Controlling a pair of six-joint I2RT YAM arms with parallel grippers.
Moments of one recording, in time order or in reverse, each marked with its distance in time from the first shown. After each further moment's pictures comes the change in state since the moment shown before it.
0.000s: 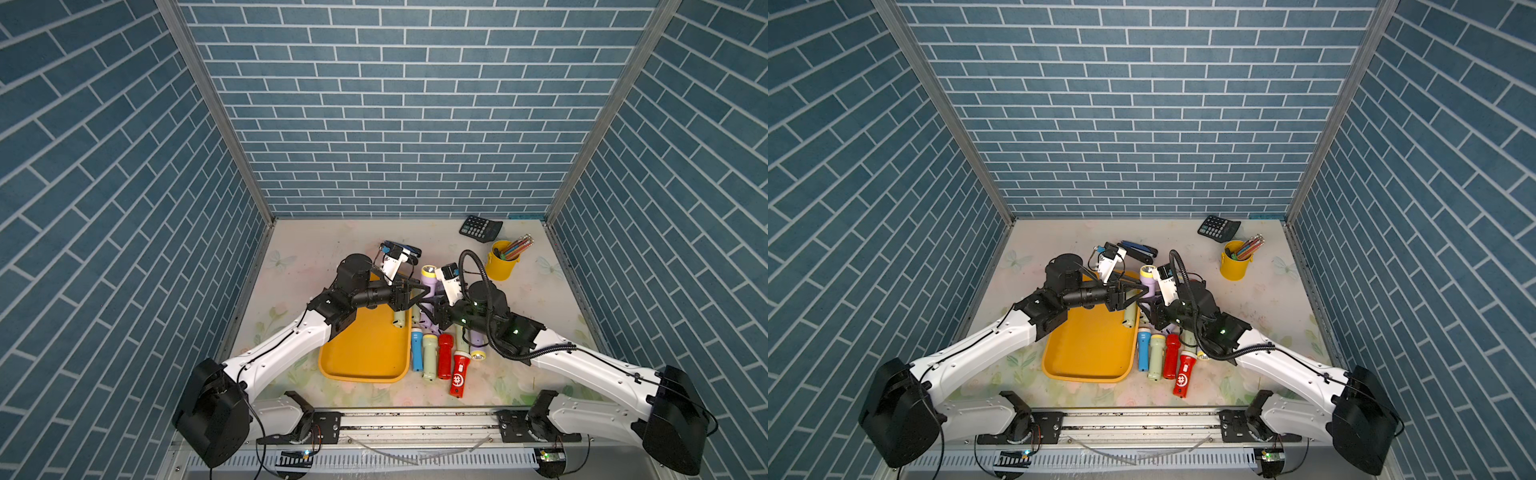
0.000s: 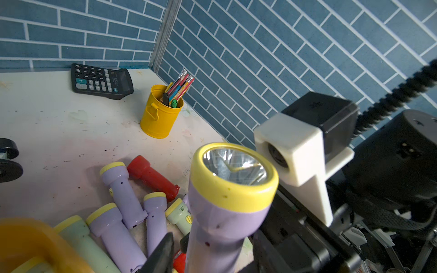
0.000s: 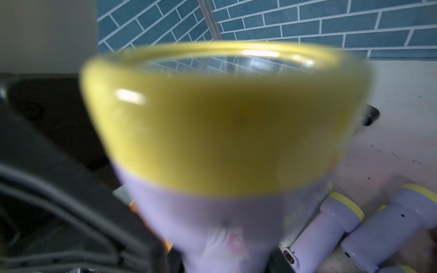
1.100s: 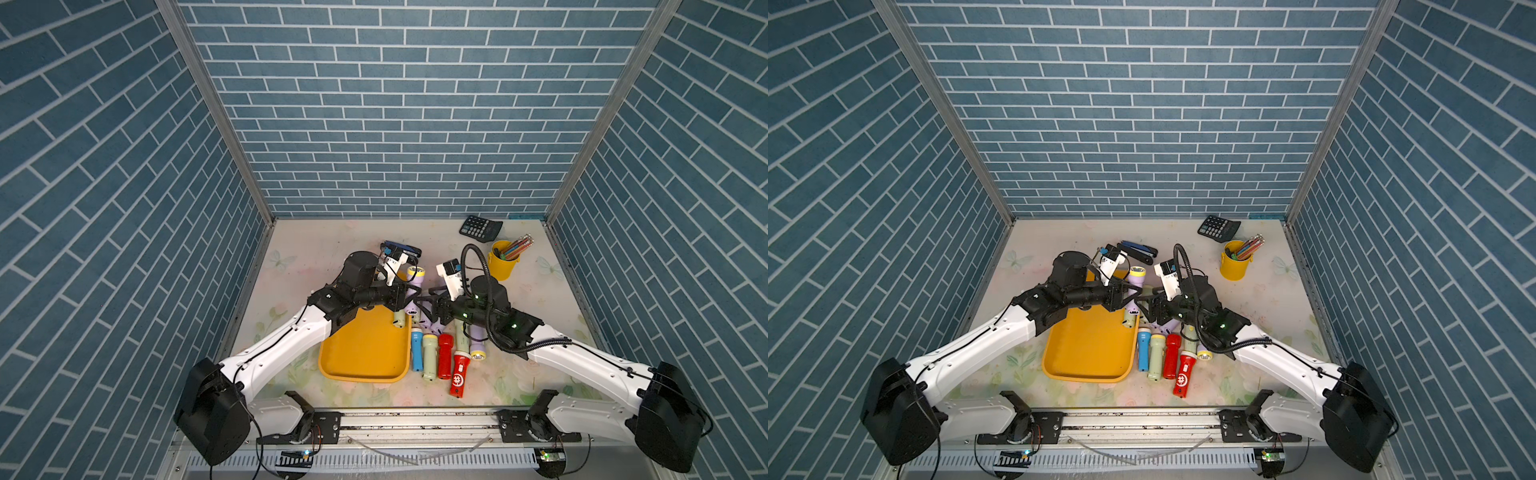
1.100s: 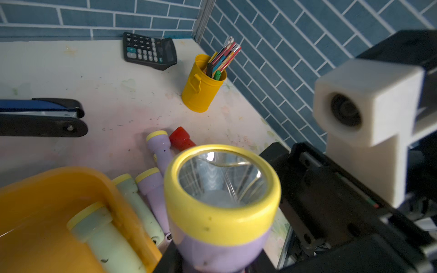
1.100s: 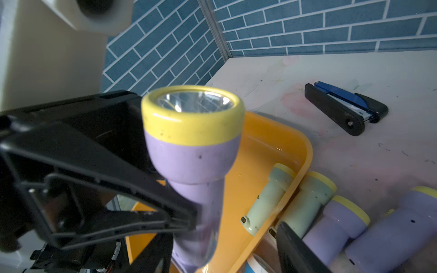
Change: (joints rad) left arm 0.009 0.008 0.108 -0.380 -0.192 0.116; right arm -0.085 0.032 -0.001 0.017 -0.082 0.042
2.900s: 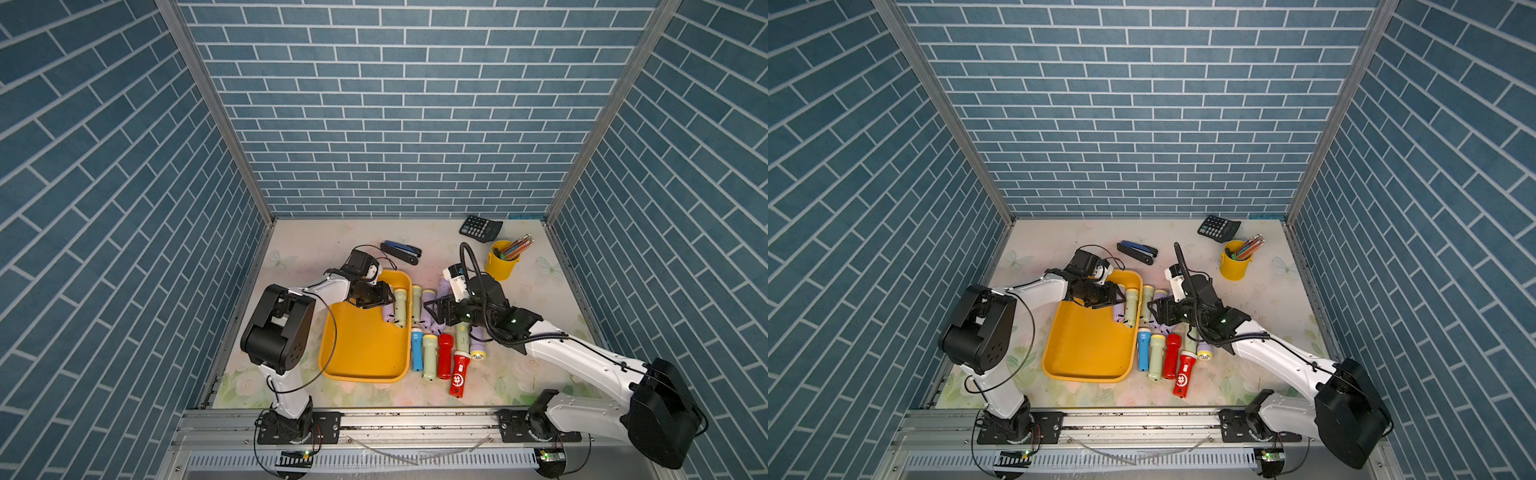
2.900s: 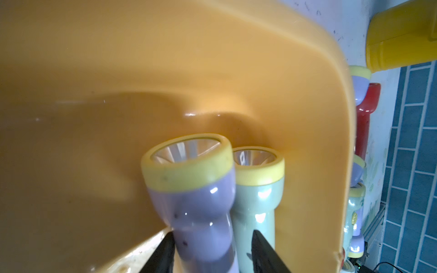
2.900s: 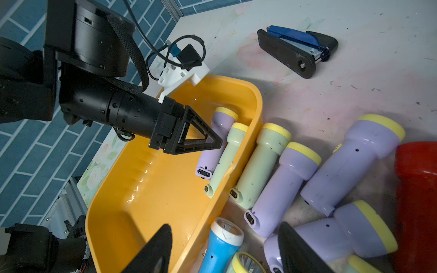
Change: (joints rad) left arm 0.239 0.517 0.092 -0.135 0.017 -0.119; right arm -0.050 0.034 0.000 -0.175 0.042 0.026
